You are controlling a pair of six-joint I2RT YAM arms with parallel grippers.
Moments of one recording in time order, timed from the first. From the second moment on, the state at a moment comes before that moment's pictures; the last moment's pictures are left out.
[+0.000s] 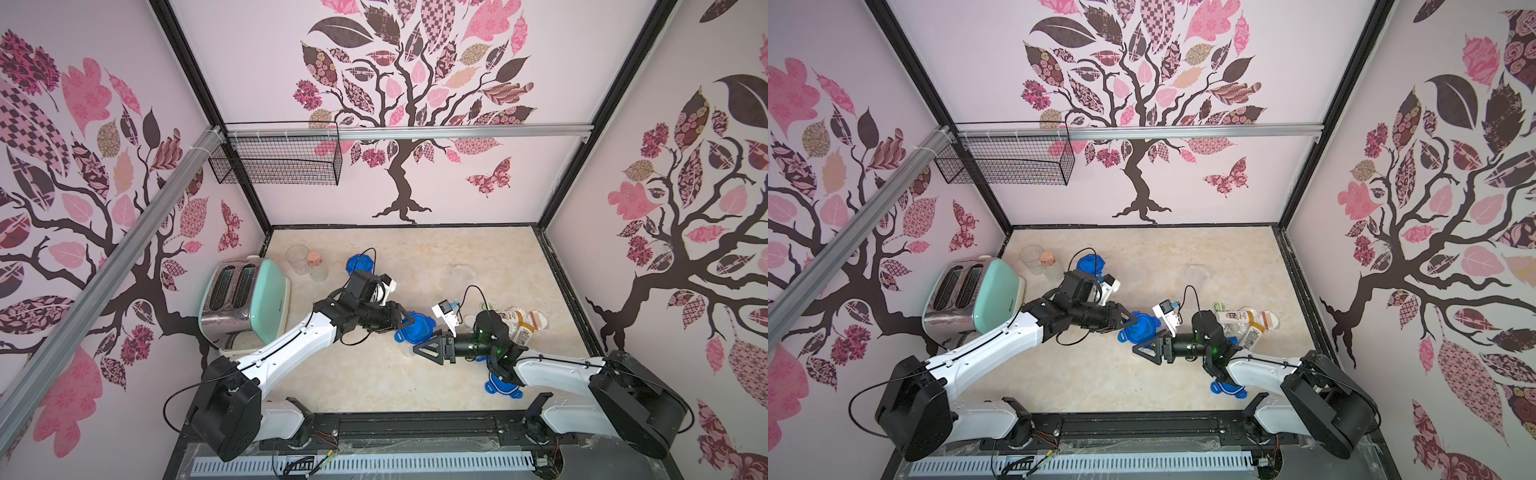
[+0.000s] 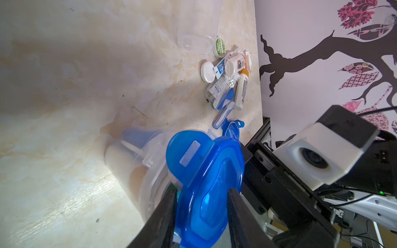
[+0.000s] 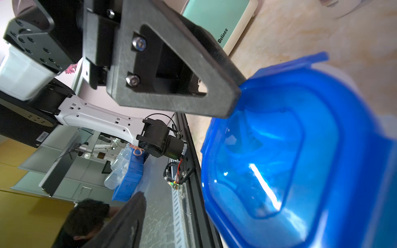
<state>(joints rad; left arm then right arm) -0.62 1.33 0.91 -0.40 0.57 -0.69 0.69 1.27 0.31 0.76 -0.78 0.78</state>
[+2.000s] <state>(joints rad) -0.63 1.23 0.88 -0.42 0.51 -0.71 0.69 1.15 0.29 0.61 -0.77 0.75</state>
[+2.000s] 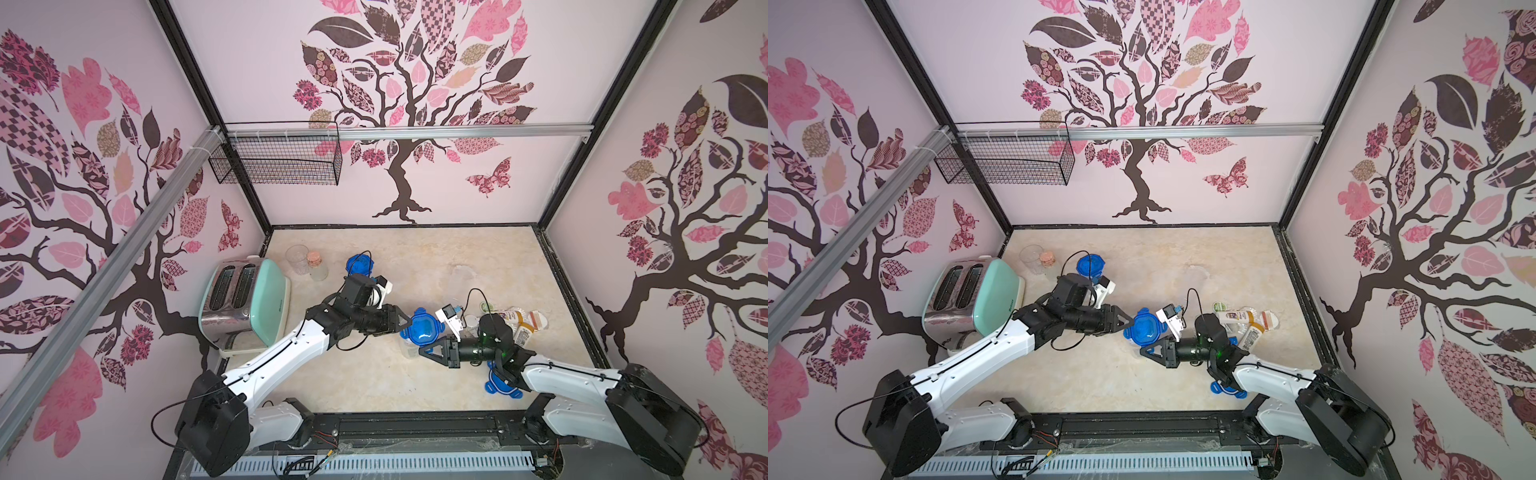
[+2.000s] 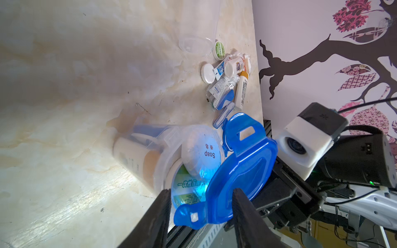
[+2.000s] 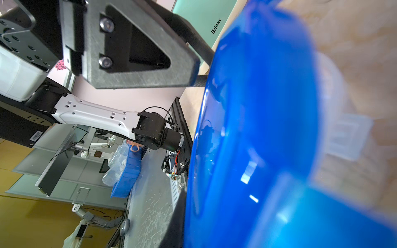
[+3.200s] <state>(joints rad) -0.53 0.67 0.96 -0.84 -0.15 -0.58 1.37 1.39 0.83 -0.48 0.25 0.06</state>
